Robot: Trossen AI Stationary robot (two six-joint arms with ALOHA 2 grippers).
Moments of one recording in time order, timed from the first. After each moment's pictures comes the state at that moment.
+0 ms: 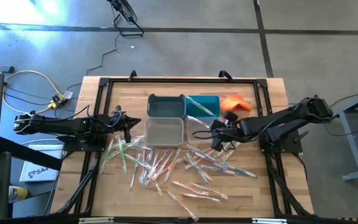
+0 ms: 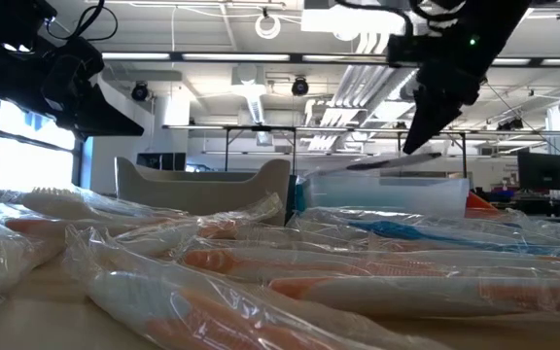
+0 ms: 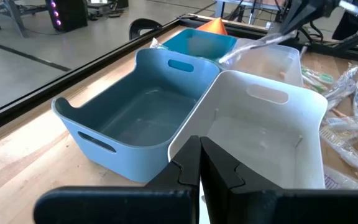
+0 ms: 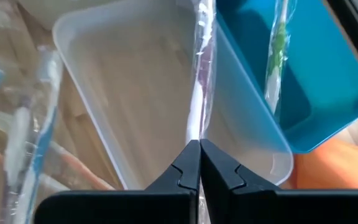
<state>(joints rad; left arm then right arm) 0.00 0.38 0.12 0.00 -0.40 -0.19 0.18 1.39 0.88 -0.65 0.49 0.49</state>
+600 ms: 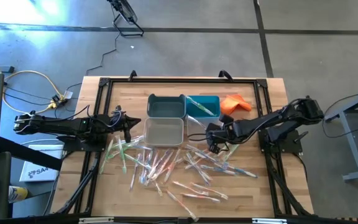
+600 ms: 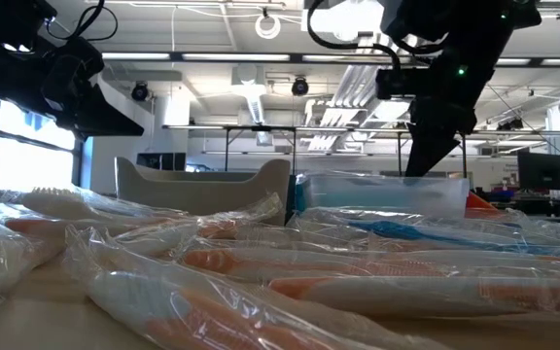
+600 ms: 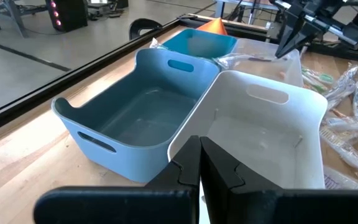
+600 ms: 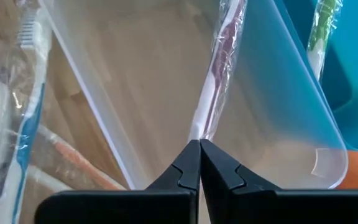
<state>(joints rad) 0.00 0.38 0.12 0.00 -0.40 -0.19 0.16 1.51 0.88 -0.61 0.41 0.49</state>
